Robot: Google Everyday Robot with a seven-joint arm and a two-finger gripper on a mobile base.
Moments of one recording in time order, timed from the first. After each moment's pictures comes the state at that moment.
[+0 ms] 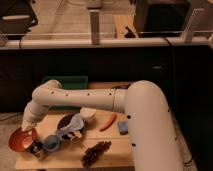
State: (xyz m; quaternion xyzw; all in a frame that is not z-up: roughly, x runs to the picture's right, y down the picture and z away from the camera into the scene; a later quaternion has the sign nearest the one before) arm -0.396 0.168 0.685 -0.33 -0.41 -0.10 0.85
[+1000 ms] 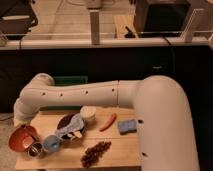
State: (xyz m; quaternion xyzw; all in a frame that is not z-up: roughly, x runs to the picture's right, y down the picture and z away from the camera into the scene) arm -0.398 0.127 0.626 -0.24 -0.40 -0.12 0.88
